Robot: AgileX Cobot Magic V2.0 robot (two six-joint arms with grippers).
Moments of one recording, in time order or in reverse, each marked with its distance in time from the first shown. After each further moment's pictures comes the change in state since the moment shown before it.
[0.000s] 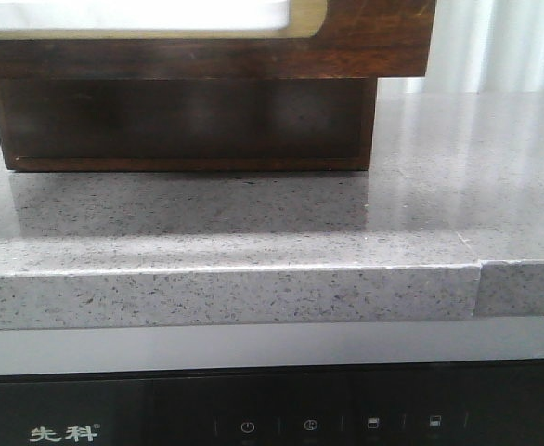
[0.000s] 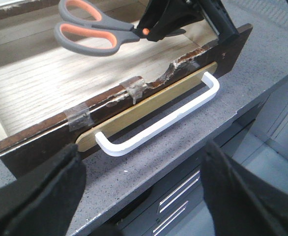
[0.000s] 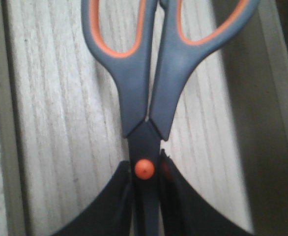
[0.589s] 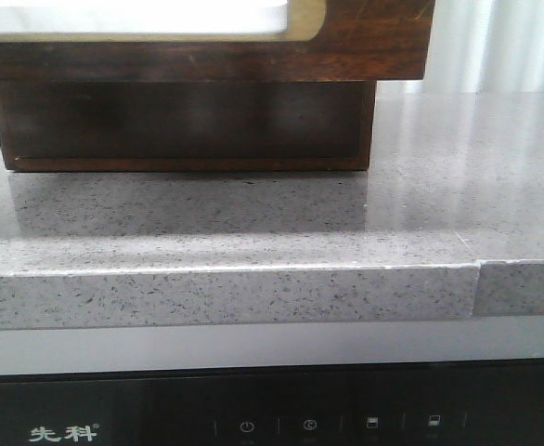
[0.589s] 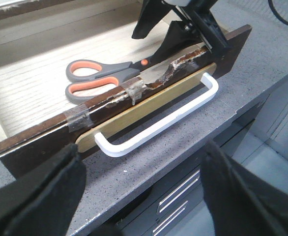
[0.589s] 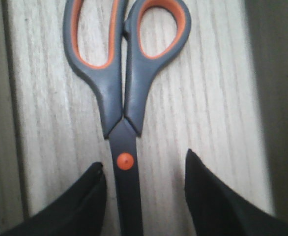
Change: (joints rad) left arm 0.000 0.000 0.000 0.000 0.000 0.000; right arm 0.000 0.036 0.000 -0.004 0.027 -0.007
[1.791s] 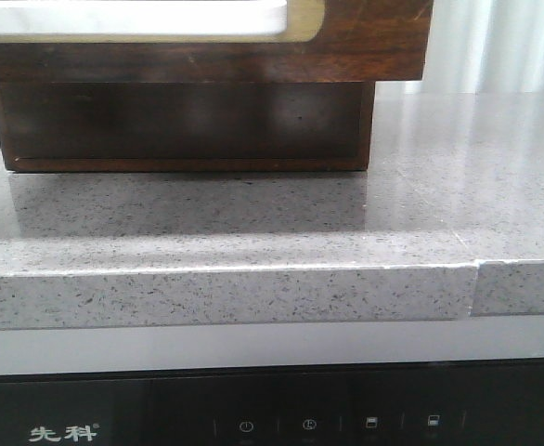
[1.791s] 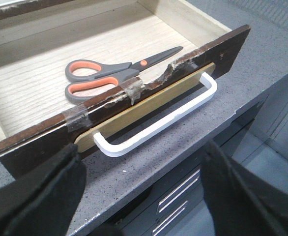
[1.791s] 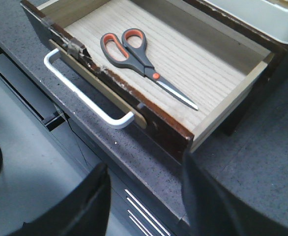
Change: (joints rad) left arm 0.000 0.000 0.000 0.000 0.000 0.000; right arm -0.034 -0.909 0.555 0.013 -0.048 0.706
